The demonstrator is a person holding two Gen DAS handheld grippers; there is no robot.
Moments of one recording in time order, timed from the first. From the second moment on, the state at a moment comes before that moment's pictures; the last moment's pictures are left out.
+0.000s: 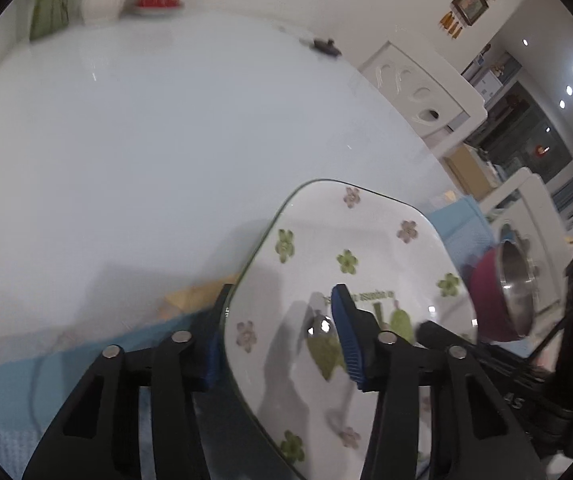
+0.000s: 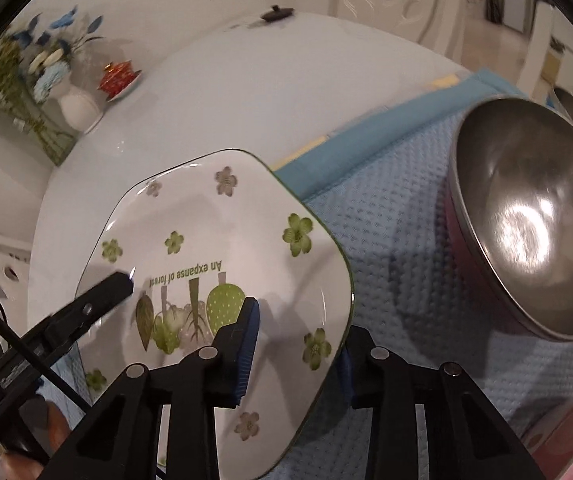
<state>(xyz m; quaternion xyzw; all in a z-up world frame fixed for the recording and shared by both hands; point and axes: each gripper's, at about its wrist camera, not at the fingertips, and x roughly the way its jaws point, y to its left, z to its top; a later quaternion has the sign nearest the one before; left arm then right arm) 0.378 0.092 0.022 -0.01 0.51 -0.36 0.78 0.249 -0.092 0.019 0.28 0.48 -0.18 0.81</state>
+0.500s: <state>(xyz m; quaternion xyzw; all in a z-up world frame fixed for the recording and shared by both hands) 0.322 0.183 0.056 -0.04 0.47 -0.32 0.82 0.229 -0.039 0.027 0.24 0.49 -0.04 0.84</state>
